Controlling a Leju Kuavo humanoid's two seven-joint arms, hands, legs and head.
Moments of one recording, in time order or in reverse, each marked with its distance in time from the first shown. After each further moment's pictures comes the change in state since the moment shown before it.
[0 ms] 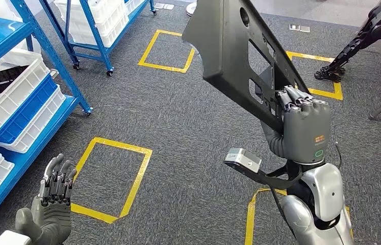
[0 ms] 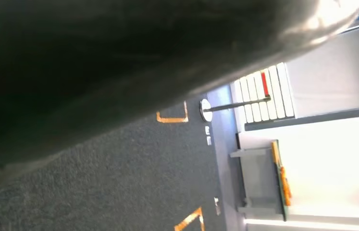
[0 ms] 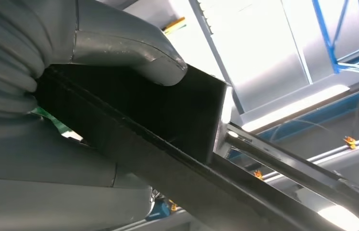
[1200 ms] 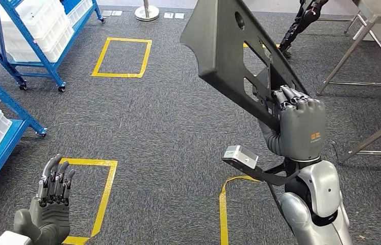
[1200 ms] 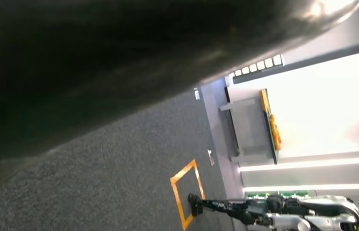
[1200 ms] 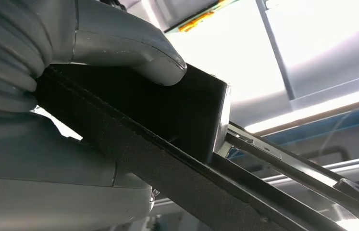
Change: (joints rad) left arm -0.011 0.007 -0.014 0.003 0.000 0.011 0.006; right arm 0.007 -0.005 -0.016 0.014 -0.014 0.006 -0.011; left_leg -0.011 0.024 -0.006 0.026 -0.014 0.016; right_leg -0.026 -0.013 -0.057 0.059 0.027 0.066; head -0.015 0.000
